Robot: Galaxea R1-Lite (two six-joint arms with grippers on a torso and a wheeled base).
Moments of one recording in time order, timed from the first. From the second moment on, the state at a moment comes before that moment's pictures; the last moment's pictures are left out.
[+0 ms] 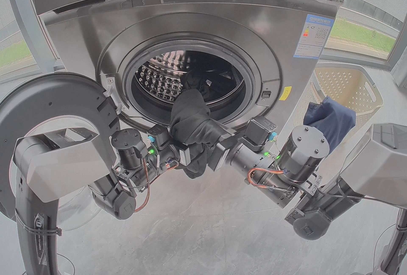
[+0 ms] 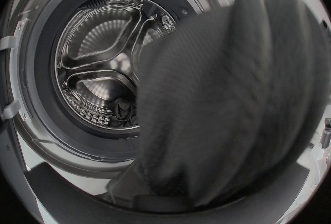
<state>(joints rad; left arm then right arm) -0.46 2.32 -0.89 -1.55 -0.17 0.01 0.80 2.10 -0.82 -1.55 -0.04 0.17</state>
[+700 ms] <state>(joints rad) -0.46 2.07 -0.68 -1.55 -0.17 -0.02 0.71 2.16 -0.81 -1.55 -0.06 0.18</state>
